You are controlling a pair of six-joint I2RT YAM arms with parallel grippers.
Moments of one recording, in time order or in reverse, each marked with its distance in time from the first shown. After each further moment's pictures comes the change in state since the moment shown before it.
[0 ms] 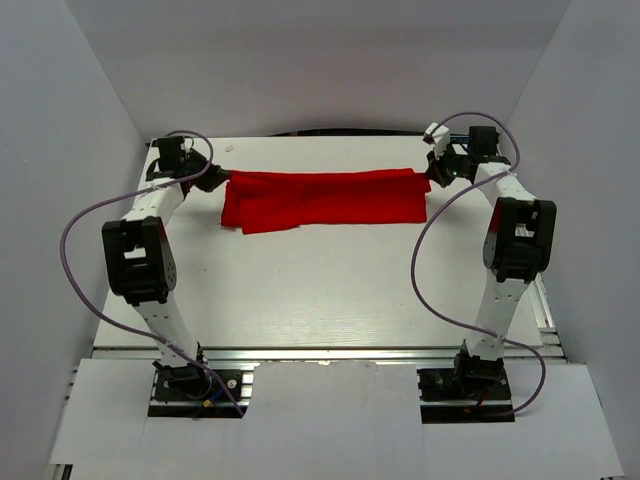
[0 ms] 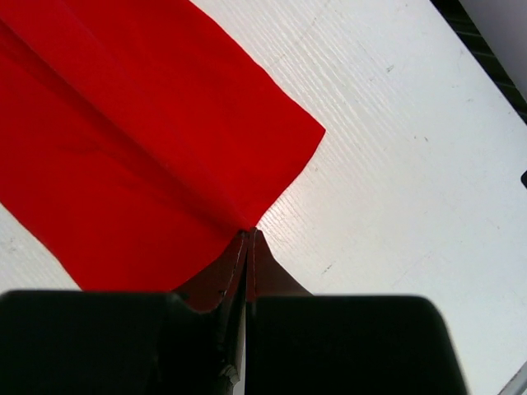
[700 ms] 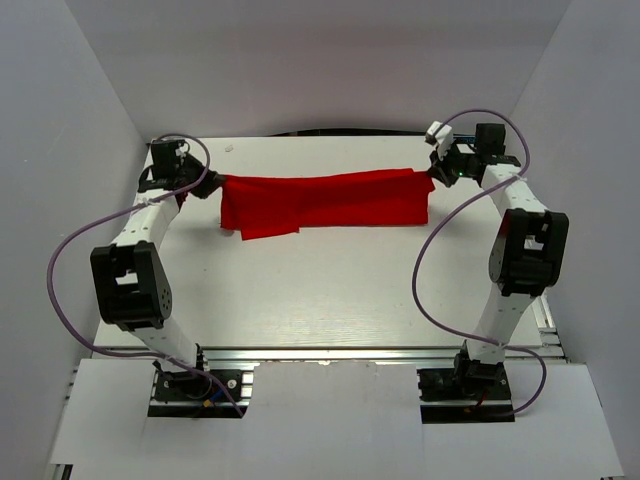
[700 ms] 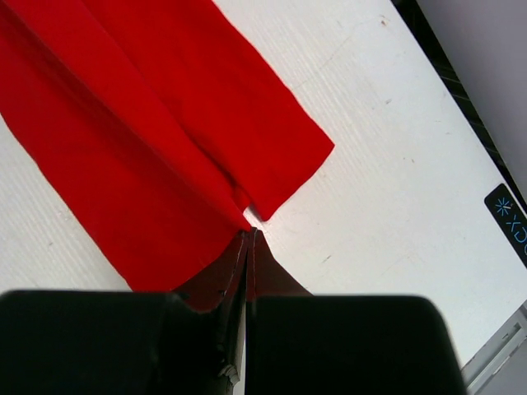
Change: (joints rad) left arm -0.008 -0.197 -0.135 -0.049 -0.064 0.040; right arm -0.001 -0.151 -0.084 -0.061 -0.047 -0.100
